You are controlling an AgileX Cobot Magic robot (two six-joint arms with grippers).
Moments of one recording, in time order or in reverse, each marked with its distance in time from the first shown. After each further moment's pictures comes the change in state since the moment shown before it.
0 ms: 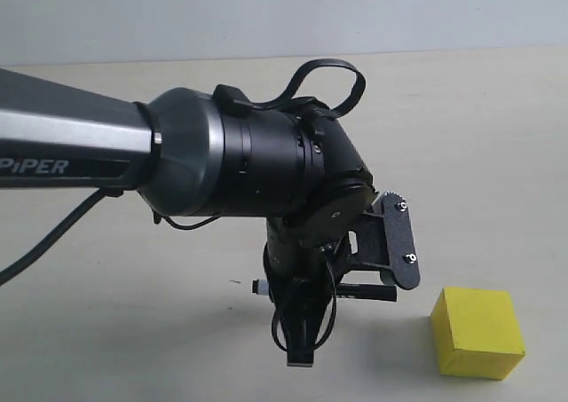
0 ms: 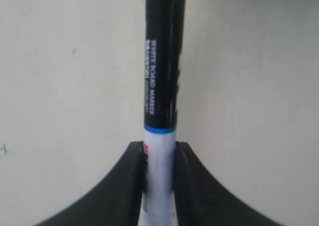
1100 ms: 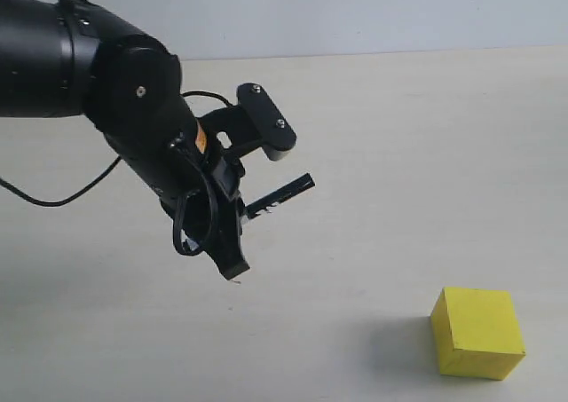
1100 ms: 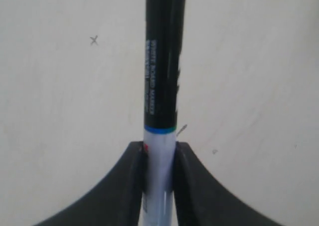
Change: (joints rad) left arm 0.297 -0.286 0.244 -0.215 -0.164 -0.058; right arm 0.000 0.000 0.000 0.000 0.000 0.000
